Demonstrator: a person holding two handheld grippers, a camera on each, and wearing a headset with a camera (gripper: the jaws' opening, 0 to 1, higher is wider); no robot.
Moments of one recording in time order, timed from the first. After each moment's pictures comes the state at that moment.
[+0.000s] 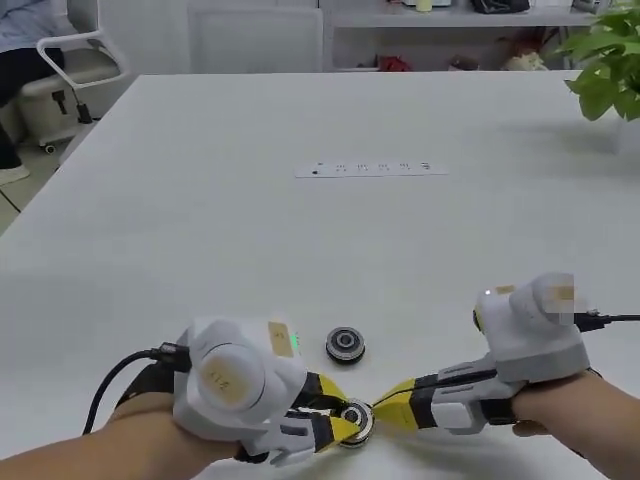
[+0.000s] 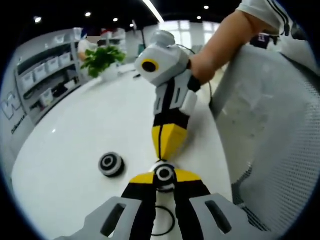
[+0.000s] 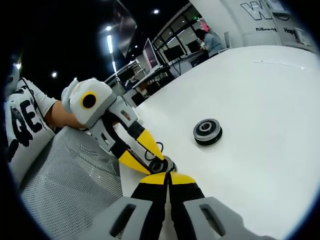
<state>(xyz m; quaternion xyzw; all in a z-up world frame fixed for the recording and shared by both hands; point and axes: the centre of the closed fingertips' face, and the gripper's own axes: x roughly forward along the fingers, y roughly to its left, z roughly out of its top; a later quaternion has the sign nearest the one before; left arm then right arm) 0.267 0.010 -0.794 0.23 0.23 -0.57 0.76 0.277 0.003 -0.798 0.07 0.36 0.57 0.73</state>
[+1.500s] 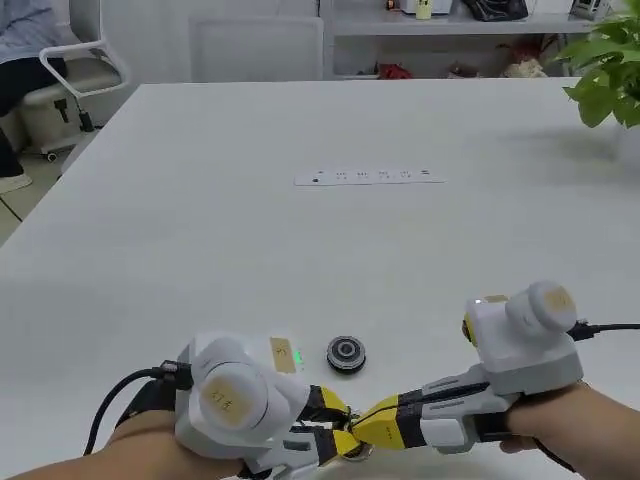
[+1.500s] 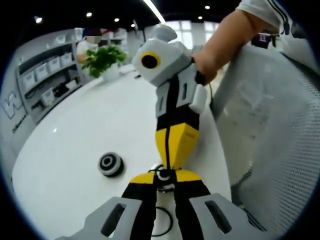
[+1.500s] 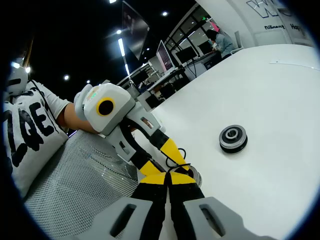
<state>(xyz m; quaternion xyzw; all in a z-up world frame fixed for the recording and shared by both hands) 0.267 0.009 -0.794 0.23 0.23 -0.56 0.76 0.259 0.025 -0.777 0.09 0.35 0.62 0.70</state>
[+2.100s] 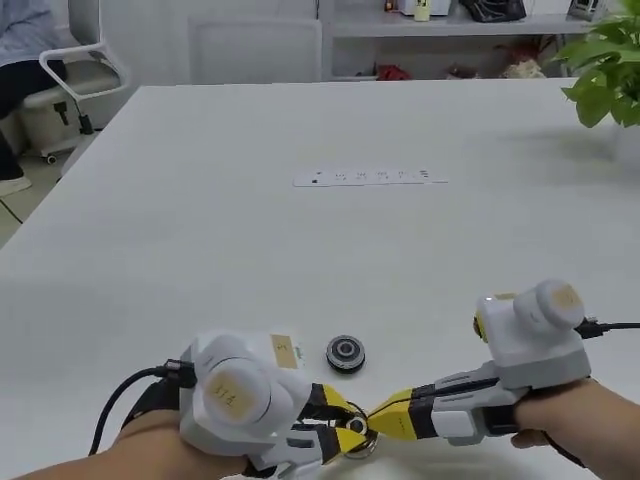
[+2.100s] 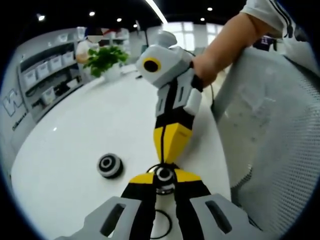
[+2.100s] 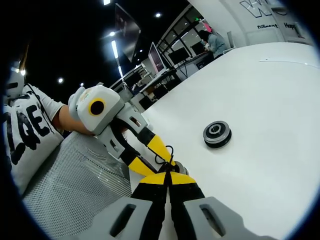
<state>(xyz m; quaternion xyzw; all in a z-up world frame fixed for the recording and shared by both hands) 0.268 0.004 -0.794 0.22 0.23 -0.56 0.76 0.266 0.008 -0.787 0.09 0.35 0.60 0.71</state>
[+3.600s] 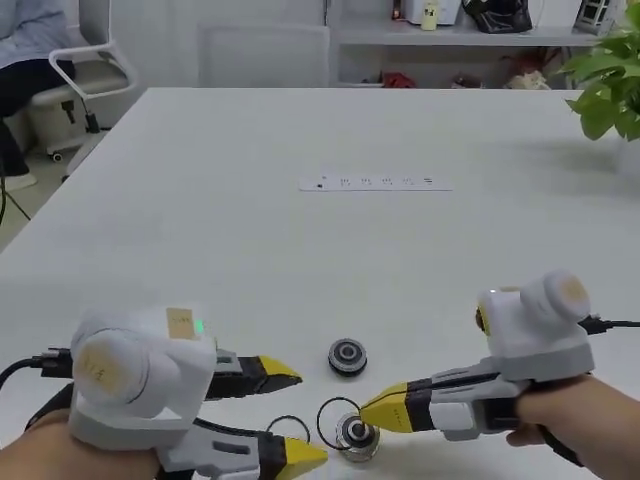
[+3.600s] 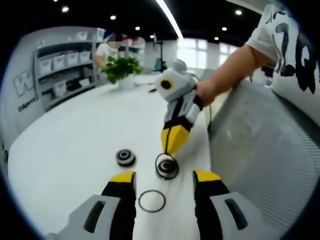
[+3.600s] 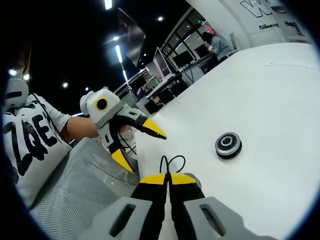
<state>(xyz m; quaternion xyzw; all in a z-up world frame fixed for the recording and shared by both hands) 0.254 0.056 -0.747 0.13 0.22 -0.54 0.80 0.264 0.020 -0.761 0.12 0.34 0.61 0.70</state>
